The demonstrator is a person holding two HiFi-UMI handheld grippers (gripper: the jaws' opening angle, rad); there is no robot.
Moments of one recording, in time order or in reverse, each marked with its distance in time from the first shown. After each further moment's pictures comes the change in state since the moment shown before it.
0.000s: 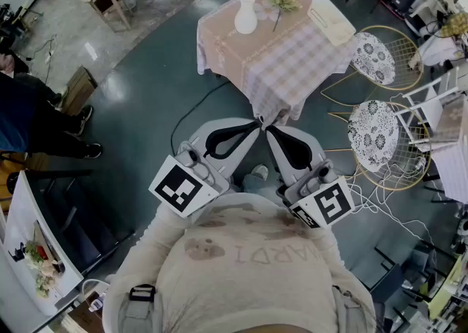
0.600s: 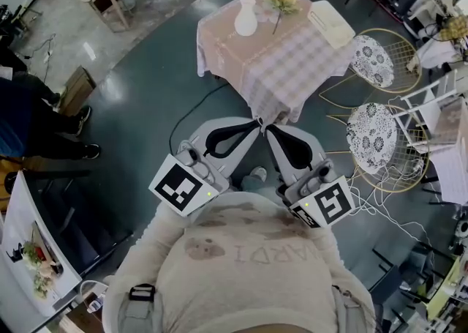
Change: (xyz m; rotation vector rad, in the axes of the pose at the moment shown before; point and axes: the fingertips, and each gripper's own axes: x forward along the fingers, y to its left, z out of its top) left arm -0.002 0.006 0.001 0.008 -0.010 0.001; right arm 0.006 0.000 0.004 -0.011 -0.007 0.006
